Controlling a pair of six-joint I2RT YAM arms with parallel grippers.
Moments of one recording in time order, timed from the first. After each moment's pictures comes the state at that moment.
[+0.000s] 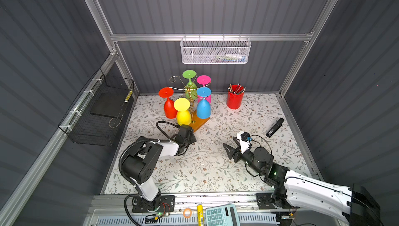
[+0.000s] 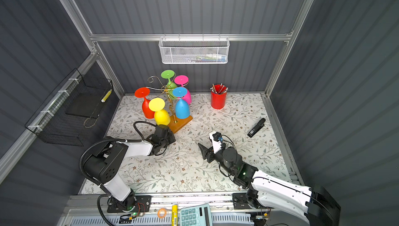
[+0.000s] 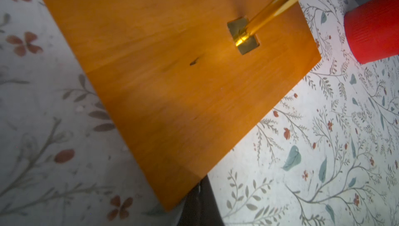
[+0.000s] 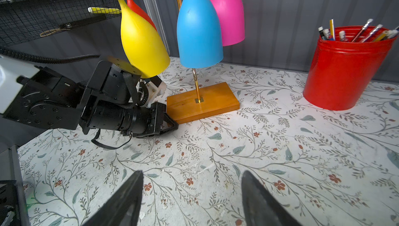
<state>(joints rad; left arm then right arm) -0.50 1.71 0.69 0.24 -0.09 -0.79 0.94 0.85 0.32 0.37 0.25 0.21</state>
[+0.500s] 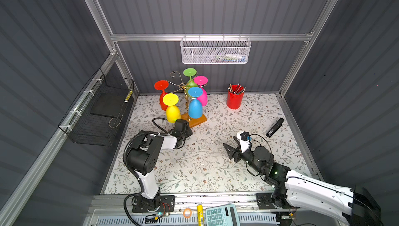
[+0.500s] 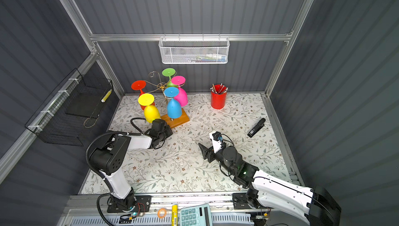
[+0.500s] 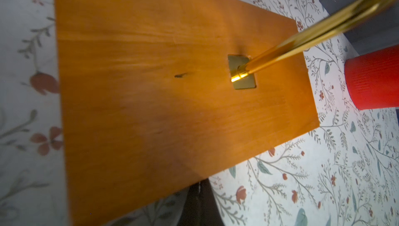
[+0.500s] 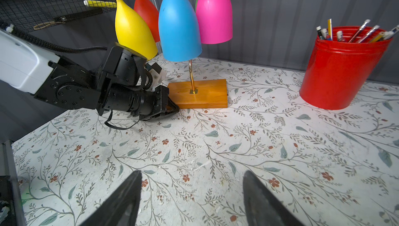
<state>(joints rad) -0.39 1.81 0.79 0.28 -0.06 -0.79 0.92 0.84 0.34 0.32 0.24 0.20</state>
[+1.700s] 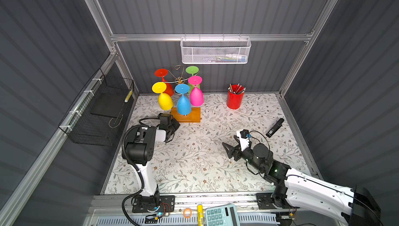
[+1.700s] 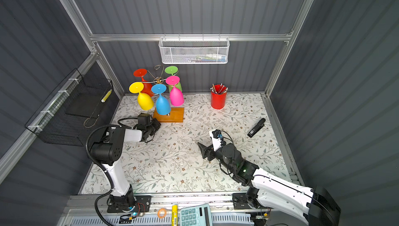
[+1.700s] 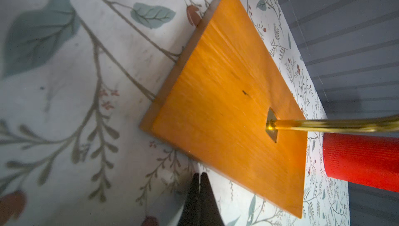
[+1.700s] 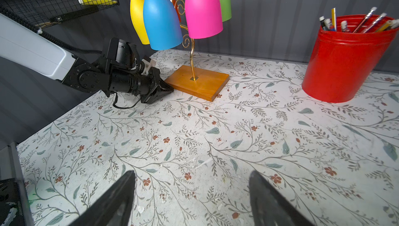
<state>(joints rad) -0.13 1.91 0.86 0.37 0.14 -0.87 0.90 0.86 0.39 0.26 0.21 0.24</state>
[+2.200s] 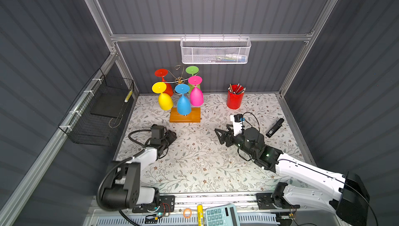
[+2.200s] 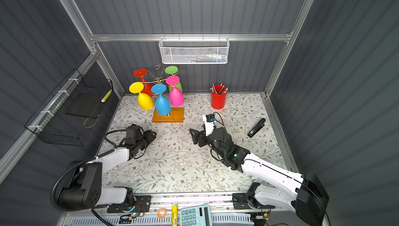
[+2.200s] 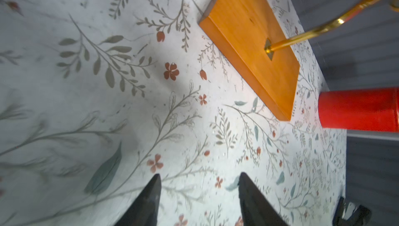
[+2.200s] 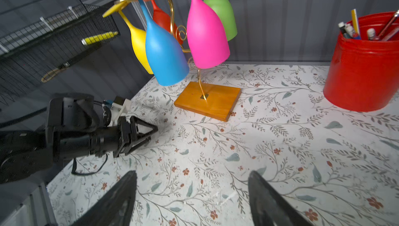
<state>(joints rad) -0.13 1.28 0.51 0.05 0.15 -0.81 0.85 1.12 0.76 0.14 0.16 0.41</state>
